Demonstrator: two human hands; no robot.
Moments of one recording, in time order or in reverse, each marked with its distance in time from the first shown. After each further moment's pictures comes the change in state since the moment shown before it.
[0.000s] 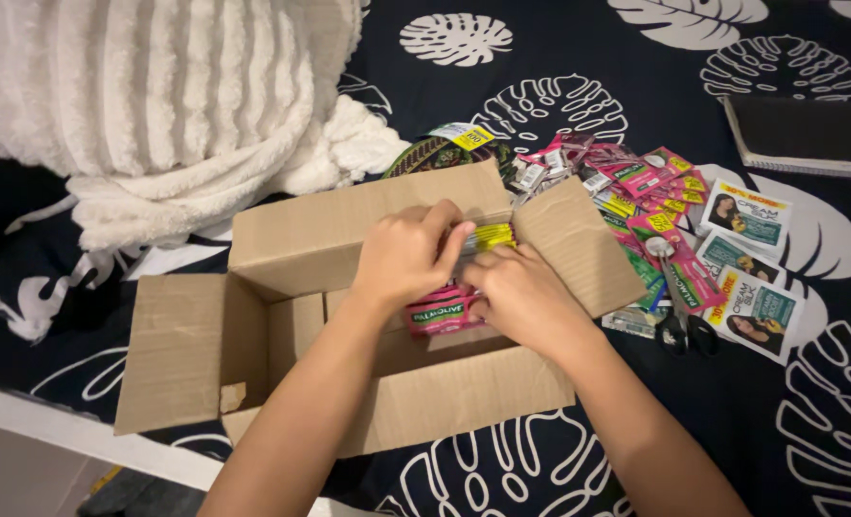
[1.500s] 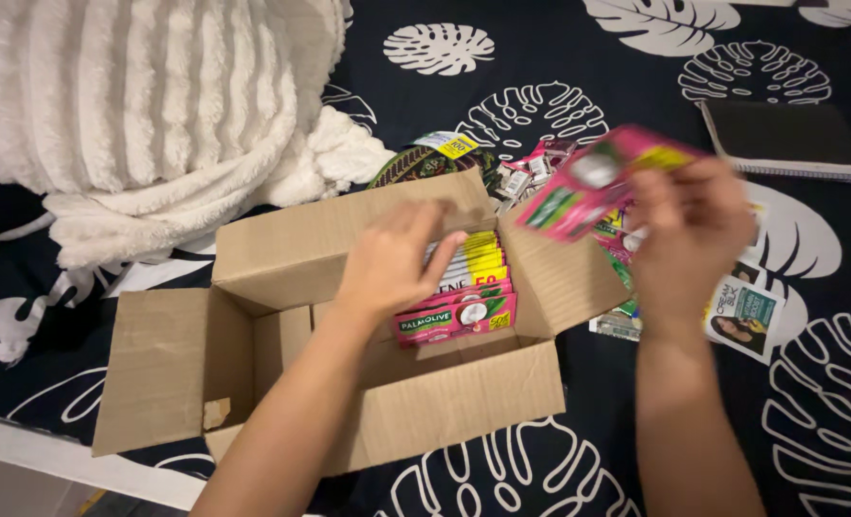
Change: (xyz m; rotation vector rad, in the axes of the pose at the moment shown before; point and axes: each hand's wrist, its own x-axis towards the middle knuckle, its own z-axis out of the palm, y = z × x) left_hand 0.012 0.019 -0.018 -0.019 0.055 0.123; right_hand -0.043 0.078 -0.051 0.696 1.111 0.246
